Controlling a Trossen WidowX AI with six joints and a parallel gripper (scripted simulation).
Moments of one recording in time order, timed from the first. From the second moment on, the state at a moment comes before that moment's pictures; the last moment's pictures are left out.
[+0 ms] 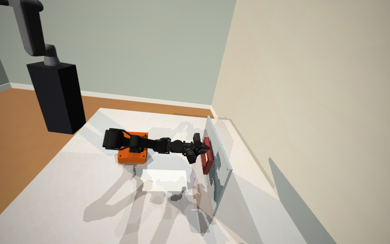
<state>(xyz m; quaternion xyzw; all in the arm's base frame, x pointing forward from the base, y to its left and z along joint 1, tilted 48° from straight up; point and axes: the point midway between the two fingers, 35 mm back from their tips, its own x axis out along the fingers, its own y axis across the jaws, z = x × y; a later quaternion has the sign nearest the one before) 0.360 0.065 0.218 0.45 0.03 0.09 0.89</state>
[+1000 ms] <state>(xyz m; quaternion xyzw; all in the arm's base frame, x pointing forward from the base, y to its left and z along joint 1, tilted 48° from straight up) 0.359 0.069 0.222 0.45 0.03 0.09 0.89</state>
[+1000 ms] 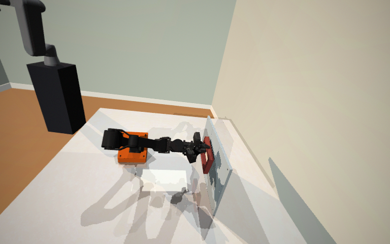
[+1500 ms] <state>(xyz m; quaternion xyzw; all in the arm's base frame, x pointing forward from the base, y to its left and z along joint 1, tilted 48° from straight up) 0.360 0.069 0.223 0.45 0.03 0.09 0.89</state>
